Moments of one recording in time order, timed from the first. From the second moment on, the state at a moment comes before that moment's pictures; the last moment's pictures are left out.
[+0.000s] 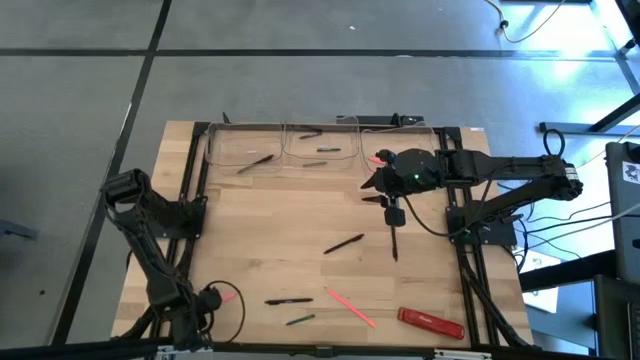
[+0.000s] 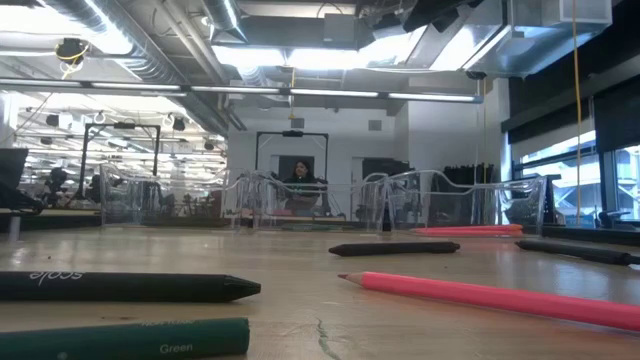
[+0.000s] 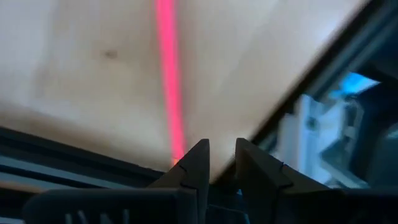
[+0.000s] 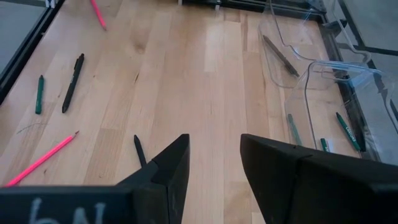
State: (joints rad) left arm -1.15 1.62 0.95 -0.65 0.16 -1.75; right arm 0.02 1.22 1.21 -0.66 0.03 -0.11
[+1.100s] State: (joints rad) left arm -1.05 1.62 0.86 -0.63 -0.01 -1.54; right arm 0.02 1.22 1.21 -0.66 0.03 -0.11
